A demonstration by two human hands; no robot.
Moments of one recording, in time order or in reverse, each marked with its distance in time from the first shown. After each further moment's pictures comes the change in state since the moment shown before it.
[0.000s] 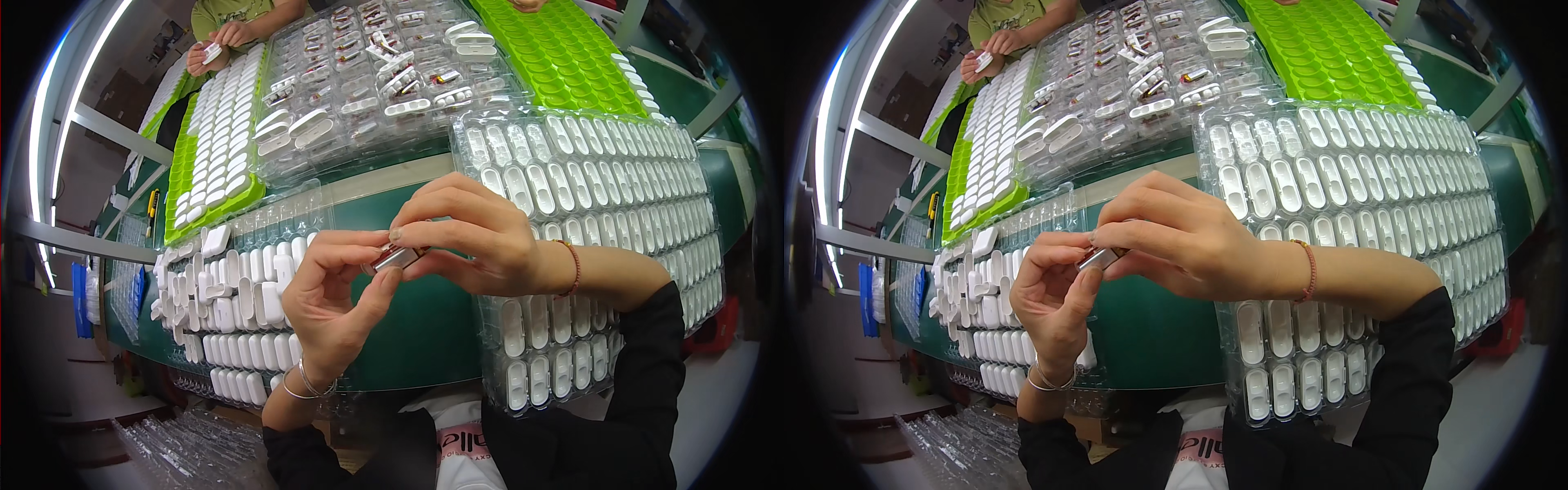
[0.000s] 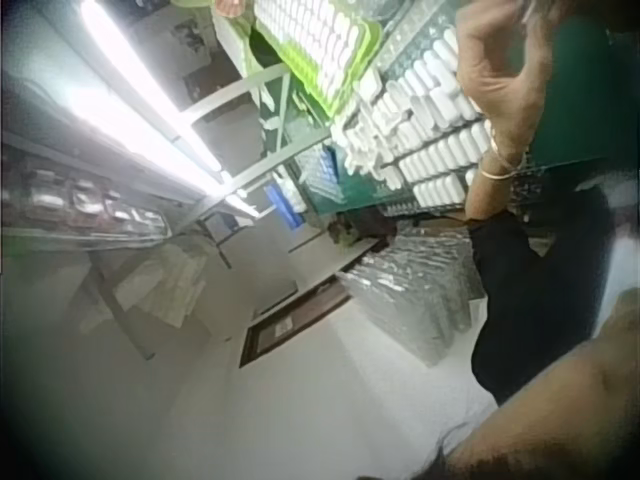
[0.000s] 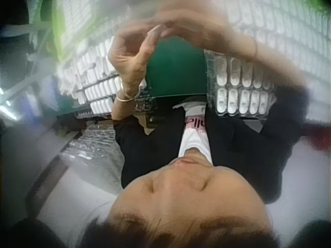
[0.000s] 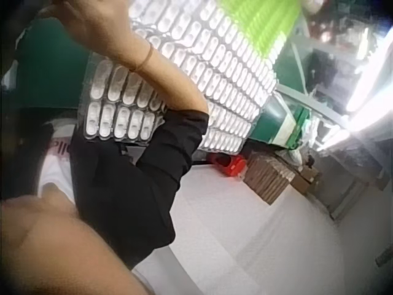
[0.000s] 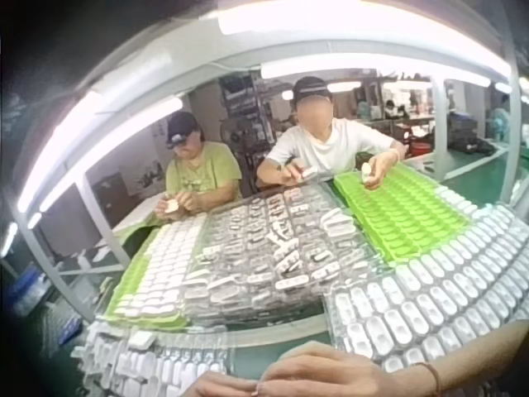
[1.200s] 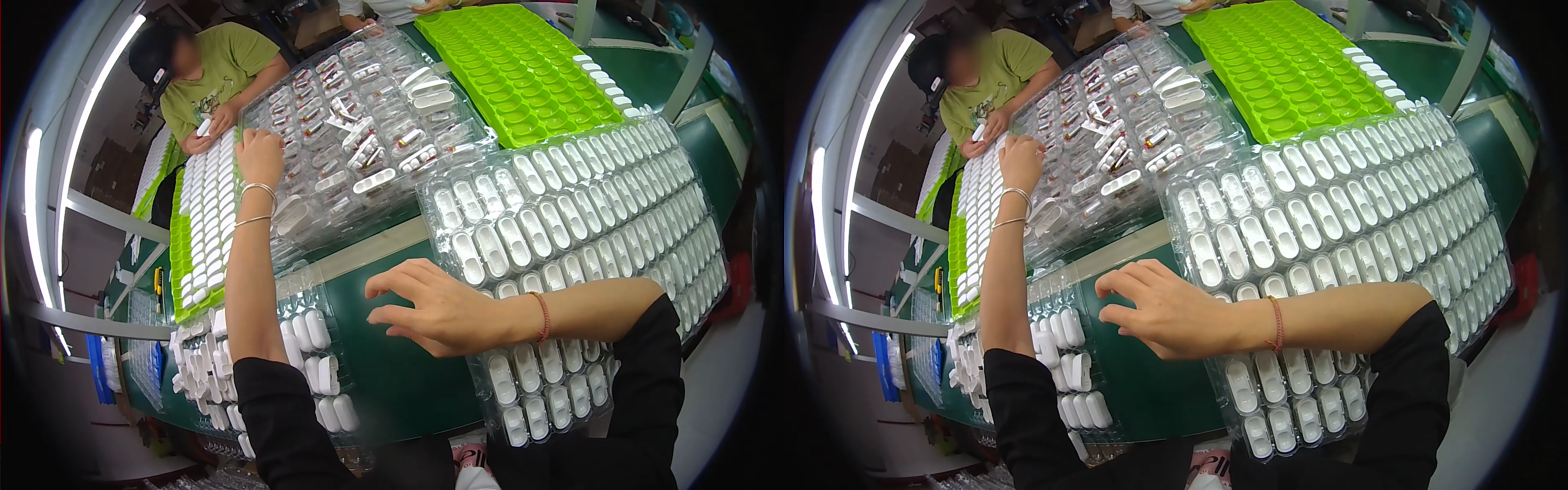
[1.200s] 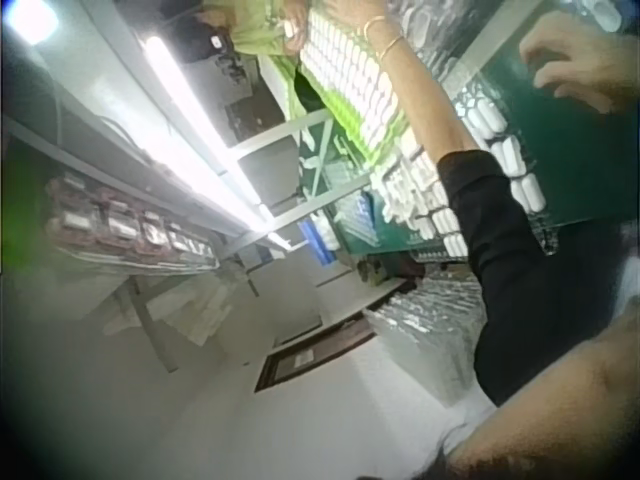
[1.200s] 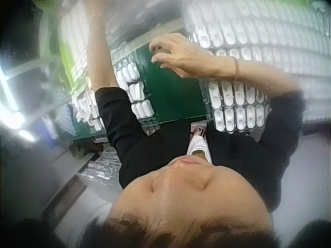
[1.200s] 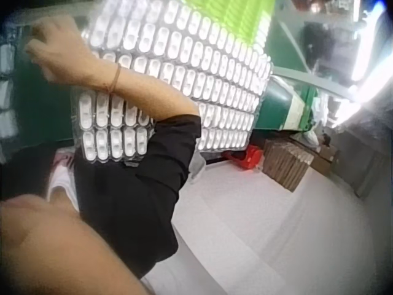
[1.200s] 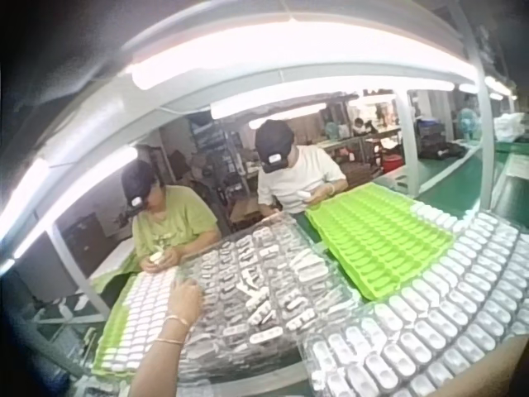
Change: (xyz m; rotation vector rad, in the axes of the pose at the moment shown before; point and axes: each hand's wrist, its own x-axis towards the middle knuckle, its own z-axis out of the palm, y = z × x) left_hand 0.298 -0.159 -0.124 1.808 -0.103 0.333; right_hand -0.023 0.017 0.006 -0.097 -0.232 0.240
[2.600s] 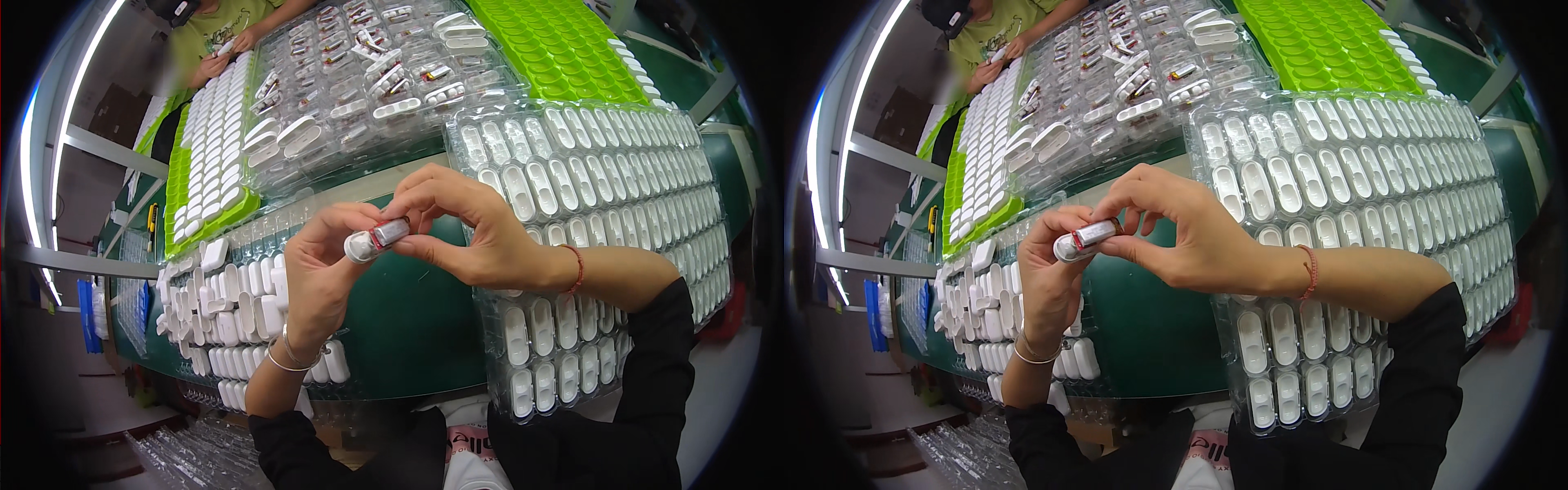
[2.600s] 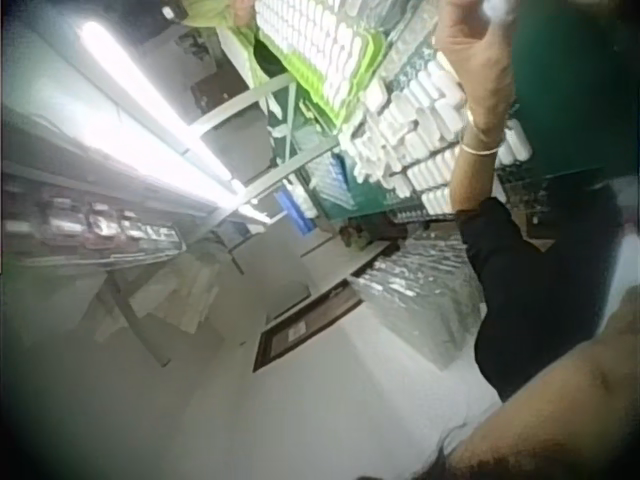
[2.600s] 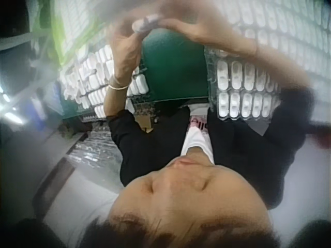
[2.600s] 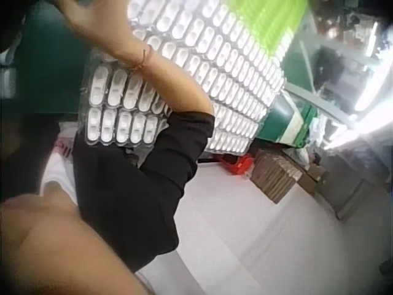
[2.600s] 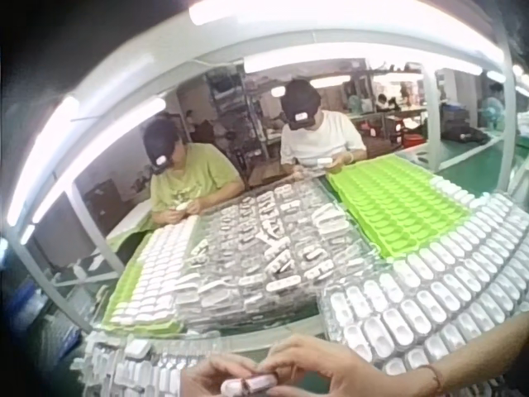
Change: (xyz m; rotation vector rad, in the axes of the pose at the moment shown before) left_hand -0.206 0.128 -0.189 -2.026 -0.189 -0.452; right_hand 0.009 -0.007 -0.008 0.556 0.136 0.288
